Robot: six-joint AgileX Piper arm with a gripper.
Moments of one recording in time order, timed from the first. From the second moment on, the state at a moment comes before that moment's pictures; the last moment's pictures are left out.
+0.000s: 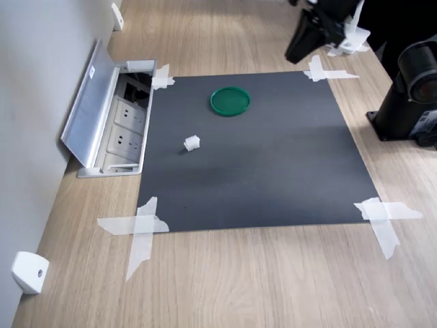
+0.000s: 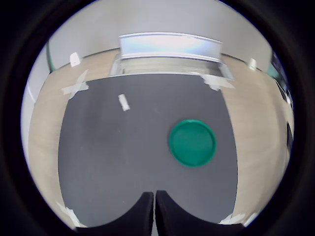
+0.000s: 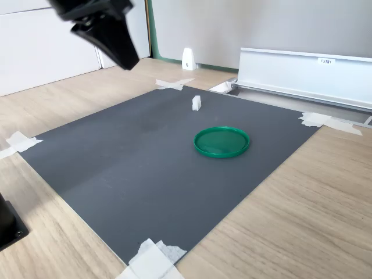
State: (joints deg) arm -10.7 57.6 -44.7 6.0 47.8 -13.5
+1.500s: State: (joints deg) arm 5.4 108.4 -84.1 4.0 58.4 -16.4
